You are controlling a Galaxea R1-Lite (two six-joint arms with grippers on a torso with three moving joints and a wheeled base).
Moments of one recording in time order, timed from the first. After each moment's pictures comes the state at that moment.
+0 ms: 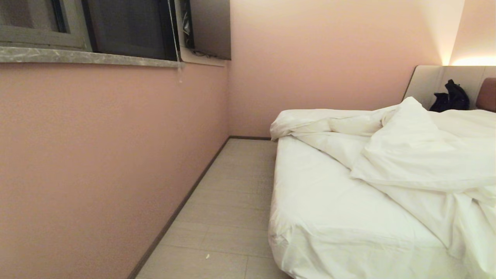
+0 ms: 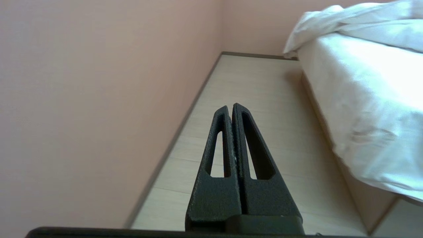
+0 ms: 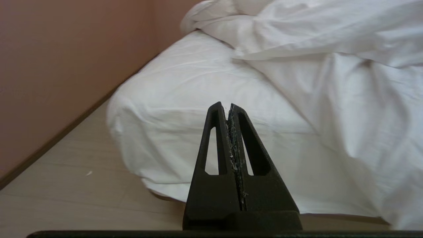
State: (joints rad) left arm 0.00 0.00 0.00 0.00 0.00 -0.03; right arm -0.01 0.00 0.00 0.00 0.00 -0.01
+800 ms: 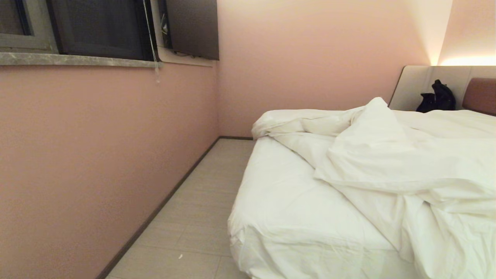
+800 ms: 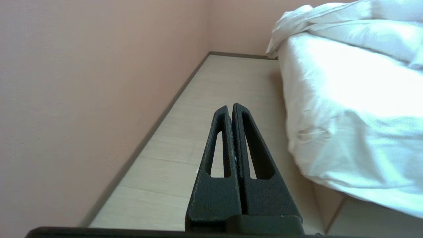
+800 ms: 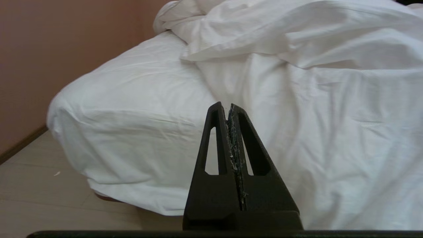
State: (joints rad) left arm 0.00 0.00 0.00 0.00 0.00 -0.03; right arm -0.01 0.00 0.00 0.00 0.00 -0.01
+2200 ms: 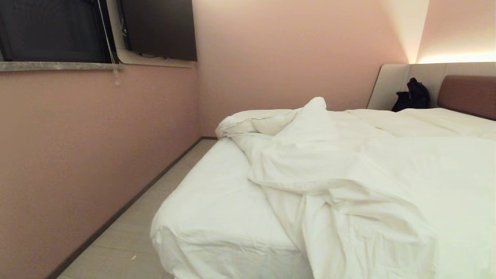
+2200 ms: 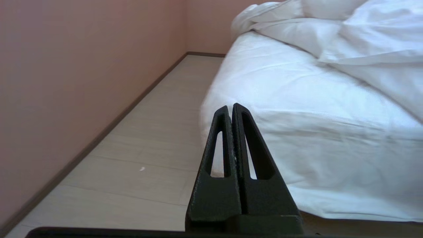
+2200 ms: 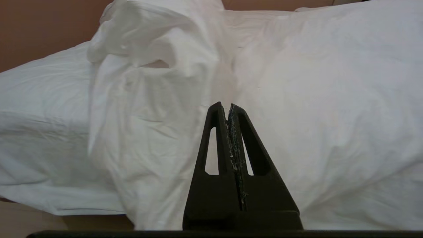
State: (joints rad) left arm 0.00 0.00 0.00 0.00 0.00 -0.03; right arm -0.01 0.00 0.00 0.00 0.00 -0.01
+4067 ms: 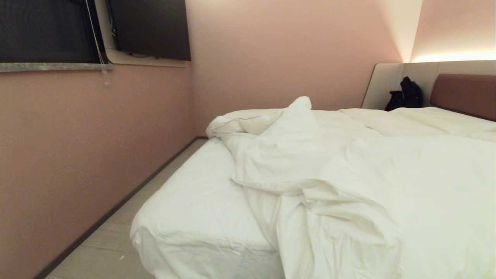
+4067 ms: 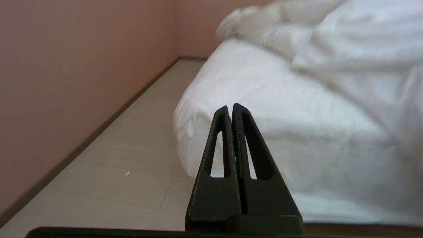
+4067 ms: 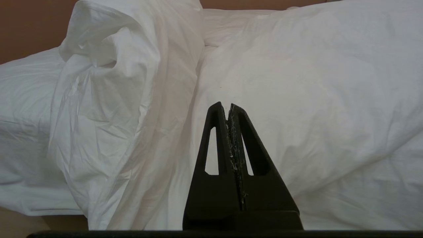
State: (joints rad) left arm 0.00 0.00 -0.06 0.02 -0.01 -0.04; right arm -0.01 0.00 0.00 0.00 0.00 -0.01
